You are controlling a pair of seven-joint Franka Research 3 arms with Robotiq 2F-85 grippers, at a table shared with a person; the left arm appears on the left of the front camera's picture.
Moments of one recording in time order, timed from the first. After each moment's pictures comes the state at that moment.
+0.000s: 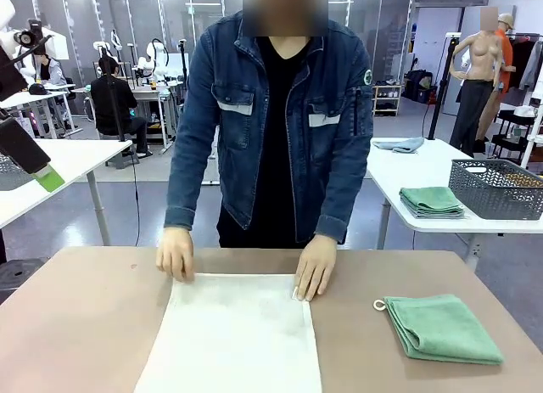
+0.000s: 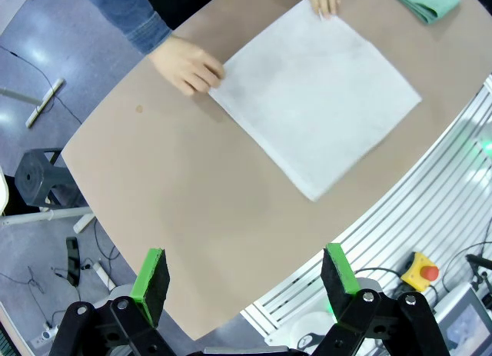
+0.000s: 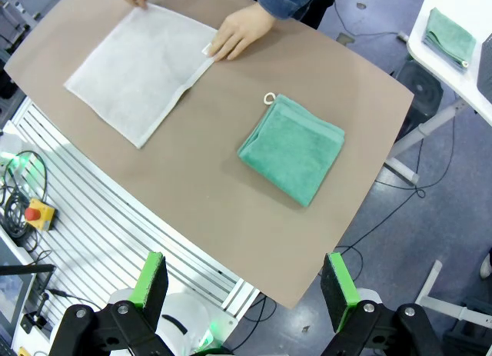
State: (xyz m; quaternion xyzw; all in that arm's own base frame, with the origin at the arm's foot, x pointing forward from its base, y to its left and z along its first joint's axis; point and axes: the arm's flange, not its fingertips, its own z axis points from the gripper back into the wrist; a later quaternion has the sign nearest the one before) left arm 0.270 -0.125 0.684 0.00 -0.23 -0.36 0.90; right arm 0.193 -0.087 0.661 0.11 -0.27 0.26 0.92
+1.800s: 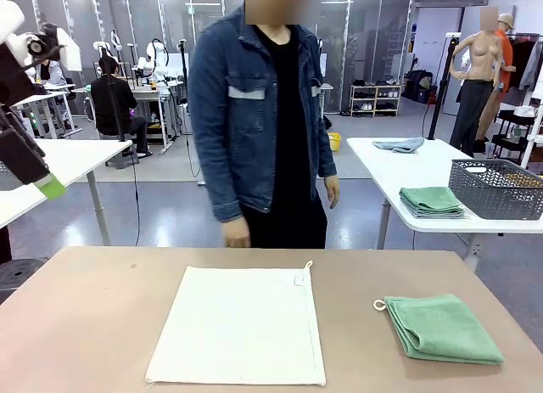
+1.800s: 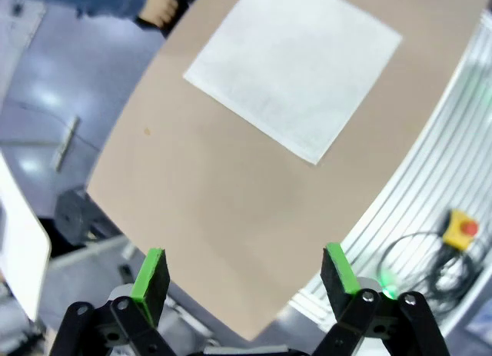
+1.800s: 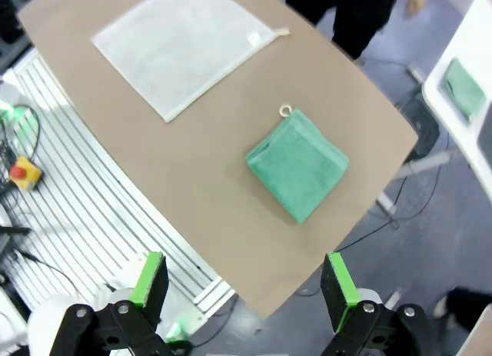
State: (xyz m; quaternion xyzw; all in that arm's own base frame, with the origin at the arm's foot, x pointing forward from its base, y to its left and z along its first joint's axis) left arm 0.257 -0.153 0.683 0.06 -0.23 -0.49 0.84; right arm 0.189 -0.032 0.671 0.07 -0.27 0.37 0.89
